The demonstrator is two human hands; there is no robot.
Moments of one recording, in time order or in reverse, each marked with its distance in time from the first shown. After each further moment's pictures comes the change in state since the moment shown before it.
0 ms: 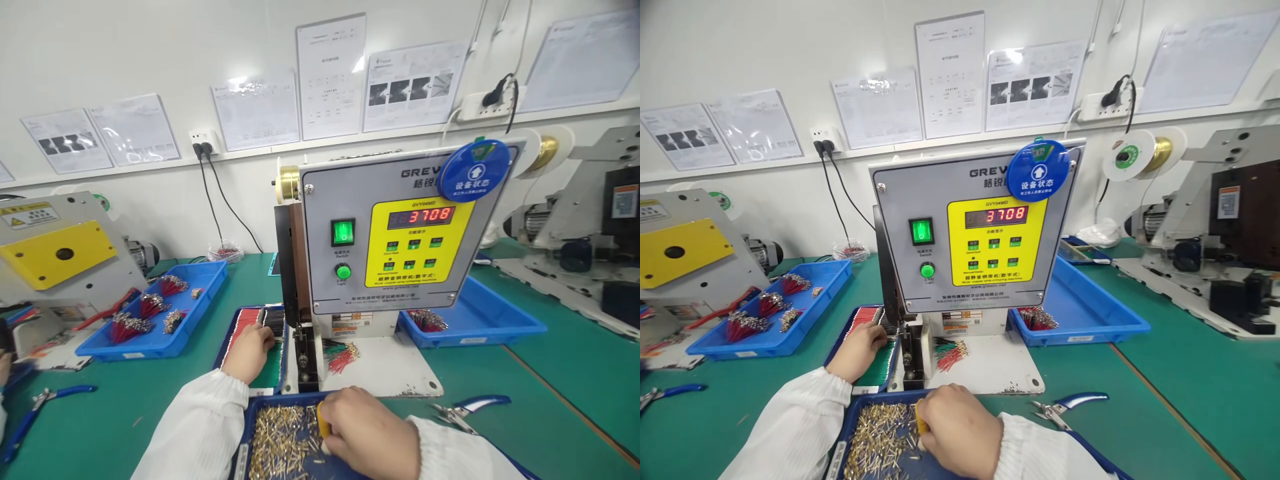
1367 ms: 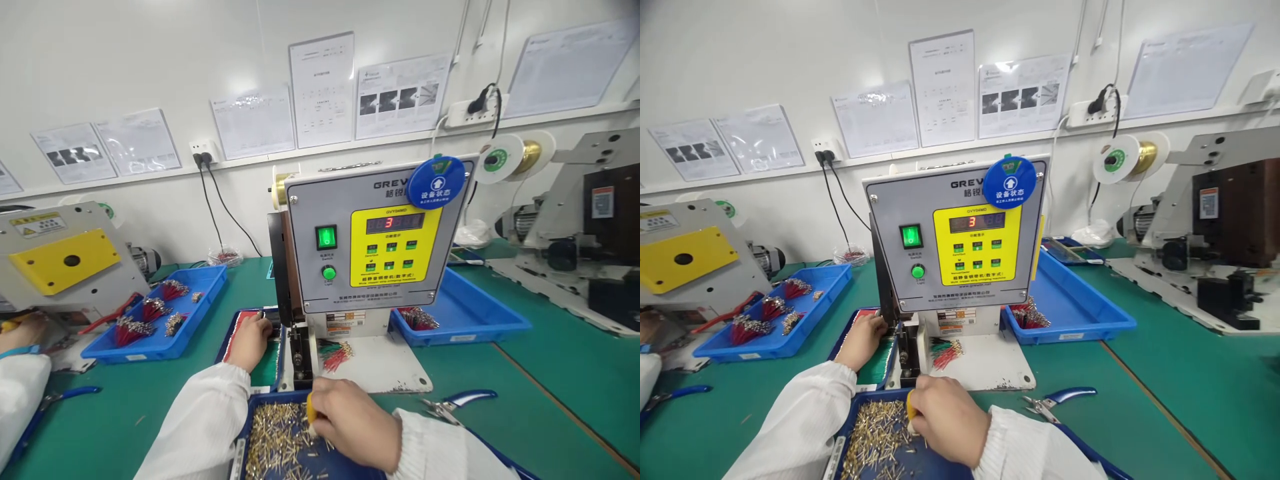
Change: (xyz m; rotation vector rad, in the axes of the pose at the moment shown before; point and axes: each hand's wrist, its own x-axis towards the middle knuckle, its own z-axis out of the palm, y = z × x) left_hand 0.018 0.000 0.003 0.051 0.105 0.001; right_hand 0.002 -0.002 -0.005 0.099 0.059 -0.061
